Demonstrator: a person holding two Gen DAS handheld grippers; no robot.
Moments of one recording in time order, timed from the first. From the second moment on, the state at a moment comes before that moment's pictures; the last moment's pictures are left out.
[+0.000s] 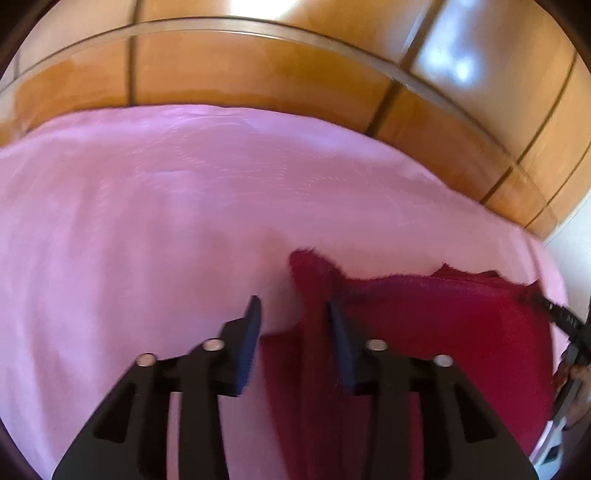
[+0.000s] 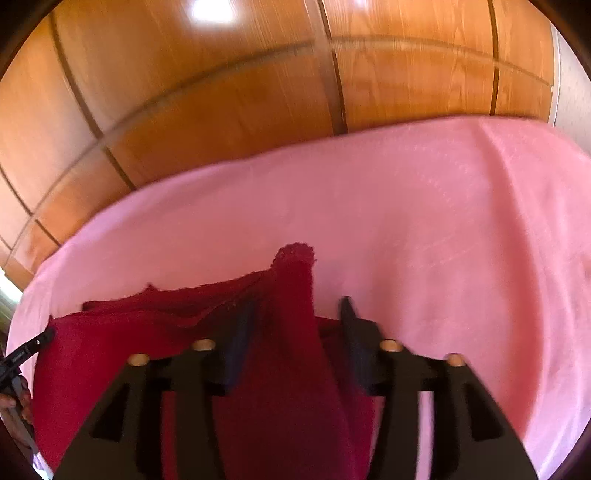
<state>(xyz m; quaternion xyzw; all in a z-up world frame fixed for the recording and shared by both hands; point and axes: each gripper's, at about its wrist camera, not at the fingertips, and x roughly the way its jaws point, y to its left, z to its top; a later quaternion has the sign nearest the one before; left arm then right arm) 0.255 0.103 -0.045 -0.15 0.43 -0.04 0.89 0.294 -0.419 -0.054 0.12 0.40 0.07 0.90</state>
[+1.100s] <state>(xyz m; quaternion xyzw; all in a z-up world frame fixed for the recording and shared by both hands) 0.069 0.092 -0.062 -0.18 0.46 -0.14 0.86 0.115 -0.452 -0.089 0.20 0.45 0.13 0.86</state>
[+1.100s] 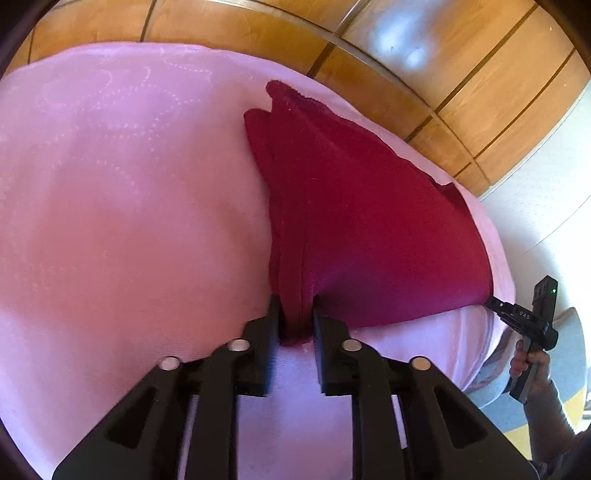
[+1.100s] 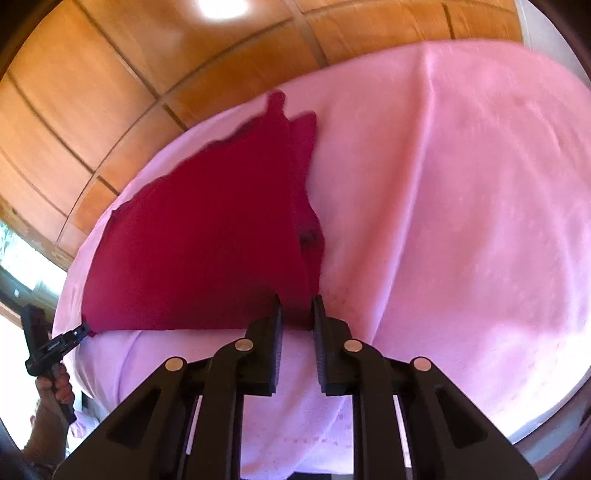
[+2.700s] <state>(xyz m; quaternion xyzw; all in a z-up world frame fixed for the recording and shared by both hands) 0.151 0.120 -0.018 -0.23 0.42 -0.04 0.87 0.217 -0.345 -0.085 0.03 0.35 0.06 0.93</state>
